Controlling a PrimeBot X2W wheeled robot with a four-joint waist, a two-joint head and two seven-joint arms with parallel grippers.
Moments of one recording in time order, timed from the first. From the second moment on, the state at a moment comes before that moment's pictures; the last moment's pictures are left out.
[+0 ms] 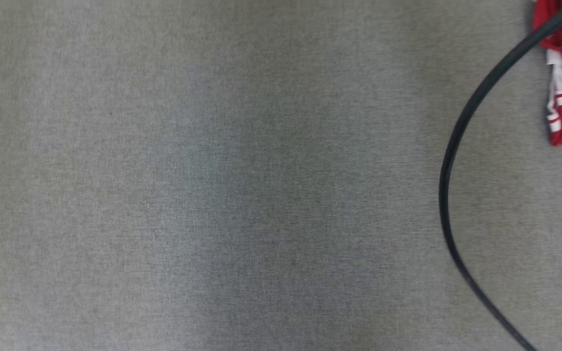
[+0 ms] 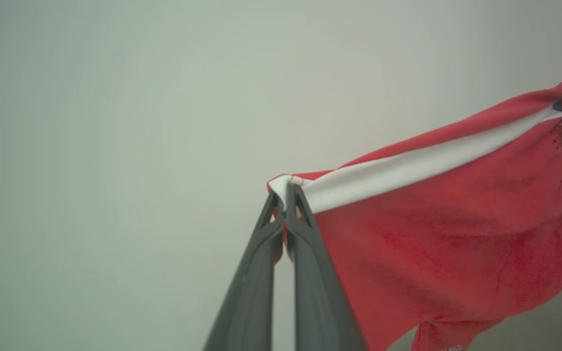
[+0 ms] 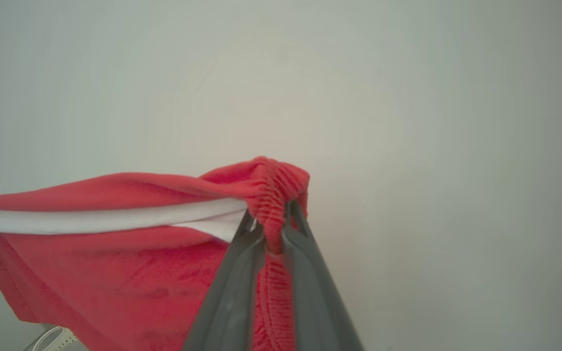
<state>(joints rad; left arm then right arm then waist) -1.75 0.63 -0.86 0.61 -0.84 -0.13 -0.25 -1.85 -0.18 0.66 0.98 0.71 0.13 -0.03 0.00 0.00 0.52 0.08</state>
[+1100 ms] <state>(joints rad) -1.04 0.60 -0.50 0.21 -0.70 -0.13 -0.26 -1.35 -0.35 1.01 0.65 0.98 0.13 -0.24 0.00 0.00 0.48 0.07</state>
